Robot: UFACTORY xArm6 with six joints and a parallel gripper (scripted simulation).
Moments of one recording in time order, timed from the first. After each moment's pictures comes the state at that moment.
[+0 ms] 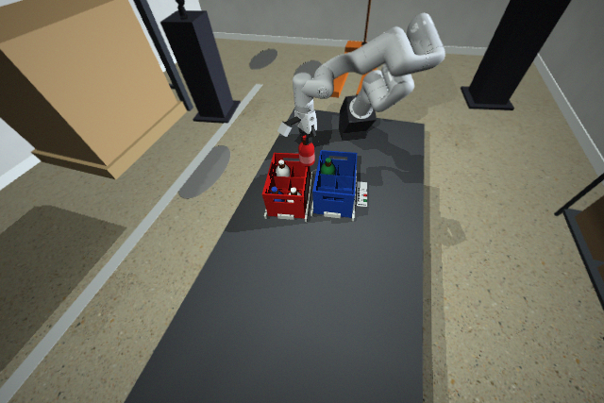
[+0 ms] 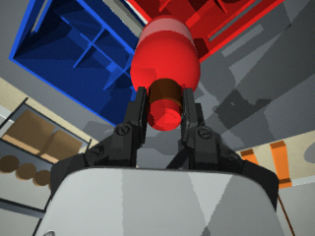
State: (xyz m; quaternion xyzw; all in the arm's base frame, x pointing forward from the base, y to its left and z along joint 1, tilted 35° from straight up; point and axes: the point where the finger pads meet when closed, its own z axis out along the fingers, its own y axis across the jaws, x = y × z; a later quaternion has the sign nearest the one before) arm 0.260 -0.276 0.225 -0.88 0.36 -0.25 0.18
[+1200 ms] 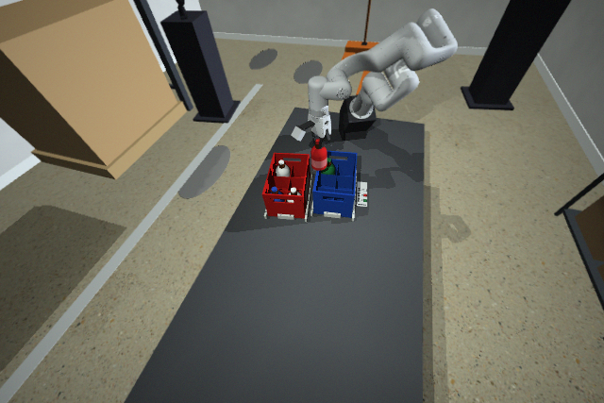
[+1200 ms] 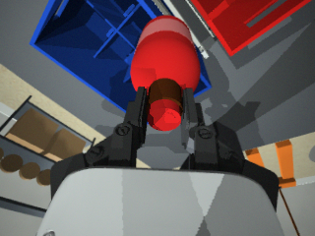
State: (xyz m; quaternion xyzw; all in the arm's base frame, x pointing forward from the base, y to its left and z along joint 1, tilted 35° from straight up) arm 0.277 -0.218 0.246 -0.88 0.36 -0.25 0.18
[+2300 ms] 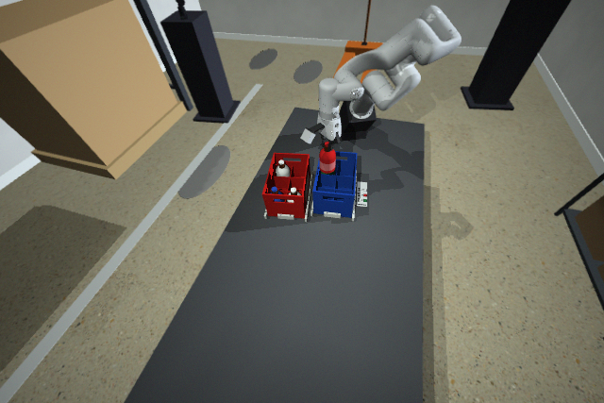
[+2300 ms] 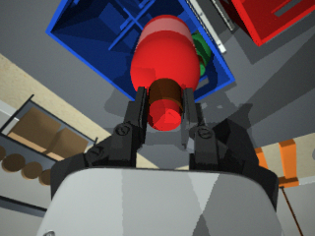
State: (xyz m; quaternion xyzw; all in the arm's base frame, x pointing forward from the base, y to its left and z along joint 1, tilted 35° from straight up) arm 0.287 -0.179 0.260 -0.88 0.36 -0.25 0.17
